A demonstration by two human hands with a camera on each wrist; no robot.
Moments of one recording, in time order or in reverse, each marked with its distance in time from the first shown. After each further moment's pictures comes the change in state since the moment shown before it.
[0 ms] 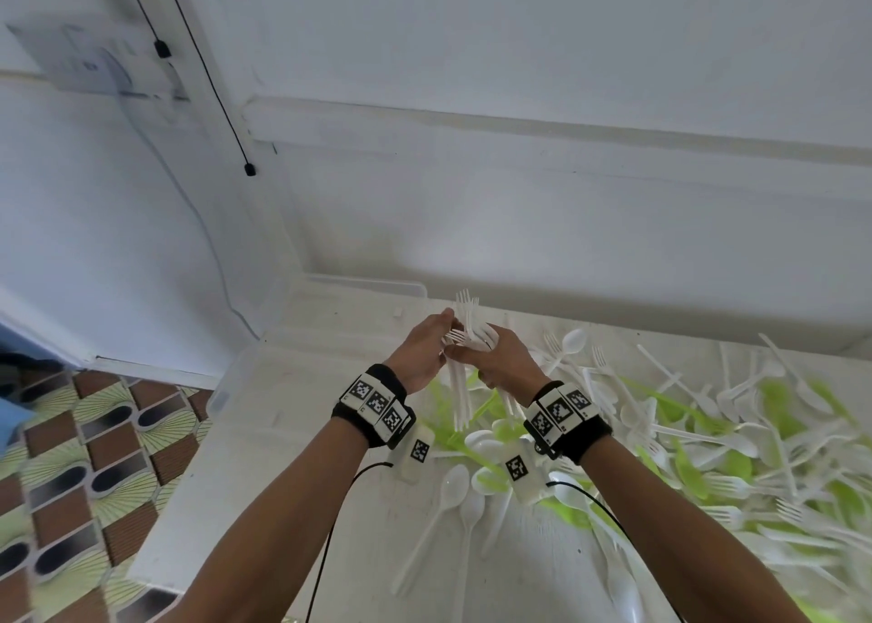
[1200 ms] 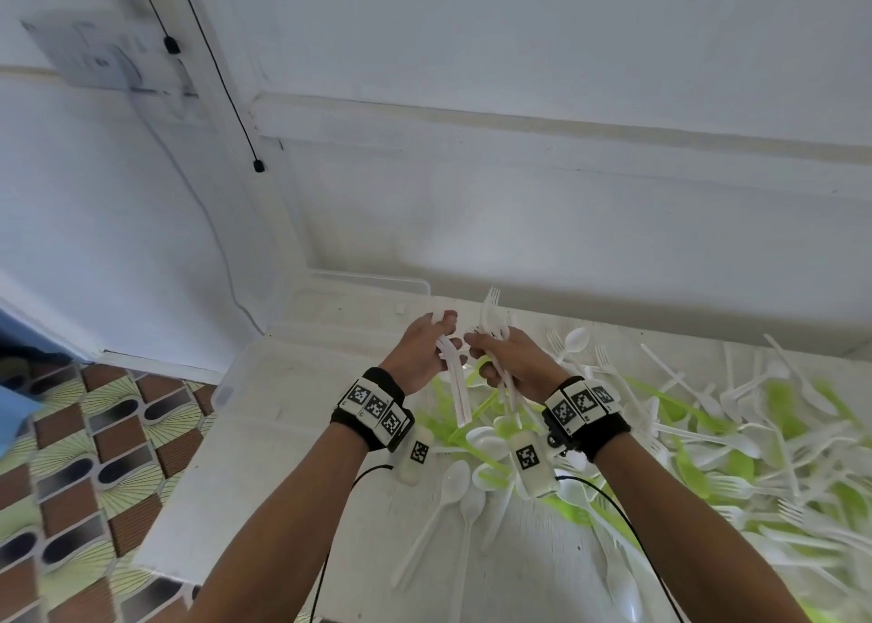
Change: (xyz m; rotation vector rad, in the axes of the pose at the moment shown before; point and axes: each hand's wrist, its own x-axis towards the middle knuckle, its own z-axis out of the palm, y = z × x) left_hand -0.009 0.000 -0.002 -0.173 0.029 -0.025; right_hand -0.002 -0.008 -0.014 0.230 -0.118 0.199
